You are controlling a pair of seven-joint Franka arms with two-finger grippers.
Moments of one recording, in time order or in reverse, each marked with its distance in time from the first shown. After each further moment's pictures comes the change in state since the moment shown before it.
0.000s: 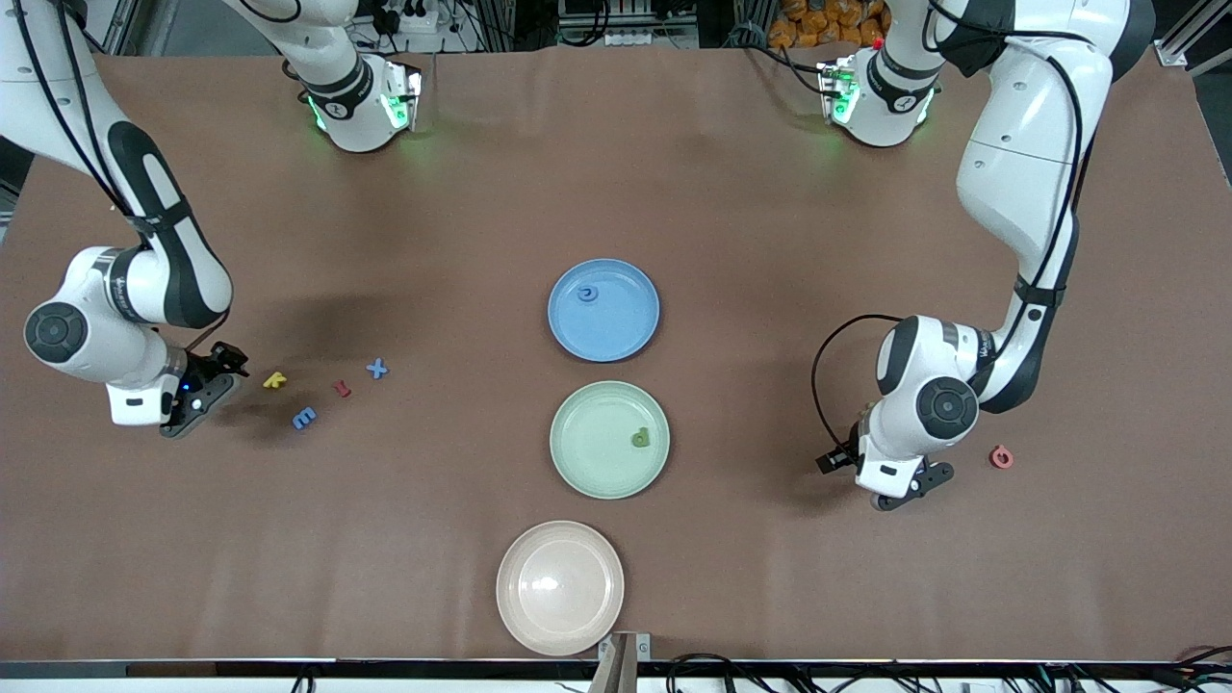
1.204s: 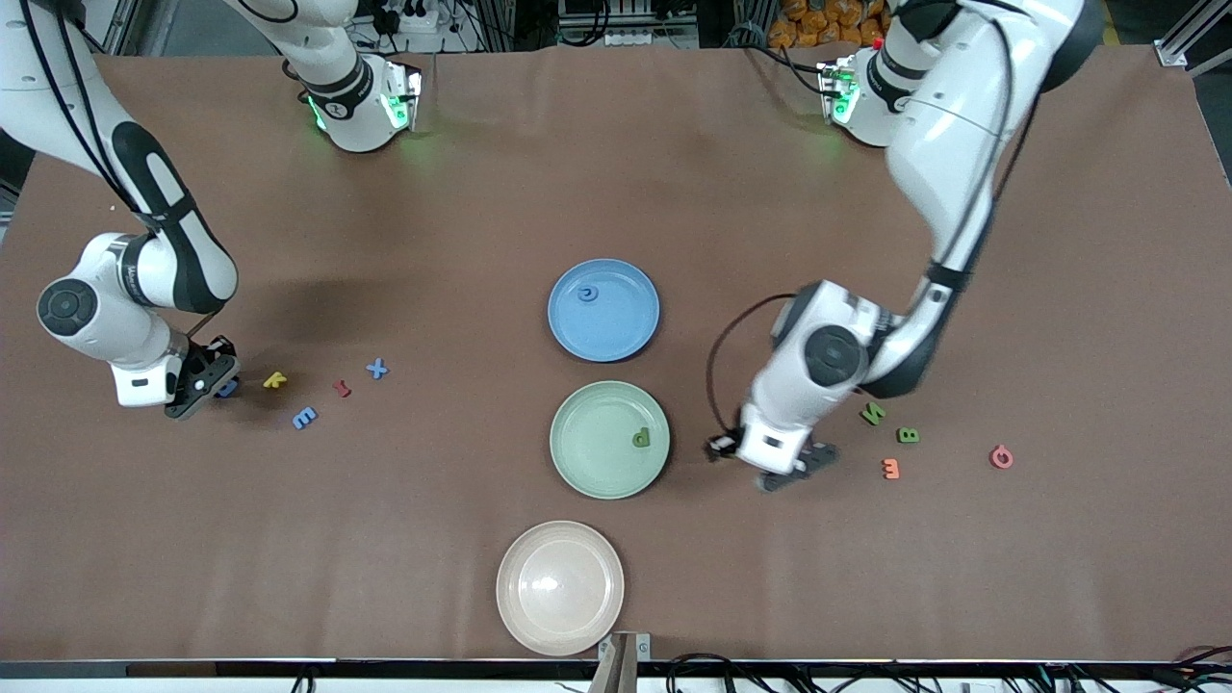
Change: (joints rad) left arm -0.159 -0.006 -0.144 0.086 0.000 0.106 -0.227; right arm -0.014 -0.006 -0.039 -0.103 -0.003 0.159 -0.095
